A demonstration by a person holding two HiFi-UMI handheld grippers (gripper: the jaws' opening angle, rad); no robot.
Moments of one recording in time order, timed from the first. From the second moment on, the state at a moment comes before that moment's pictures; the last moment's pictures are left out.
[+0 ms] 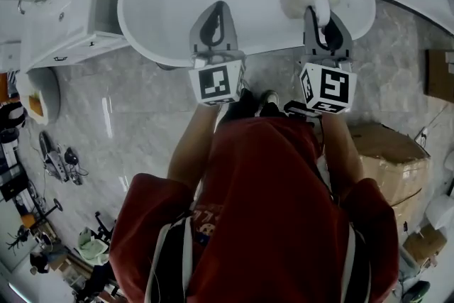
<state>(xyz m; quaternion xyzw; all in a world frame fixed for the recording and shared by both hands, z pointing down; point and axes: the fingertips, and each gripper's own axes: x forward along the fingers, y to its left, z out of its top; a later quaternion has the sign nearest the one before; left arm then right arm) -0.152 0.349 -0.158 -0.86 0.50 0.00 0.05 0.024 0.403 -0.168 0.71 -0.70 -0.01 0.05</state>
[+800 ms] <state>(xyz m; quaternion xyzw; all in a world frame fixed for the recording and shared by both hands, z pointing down) -0.148 0.394 -0.213 -0.87 0.49 0.03 0.08 -0.019 0.437 -0.202 0.68 -0.73 -0.06 0.03</state>
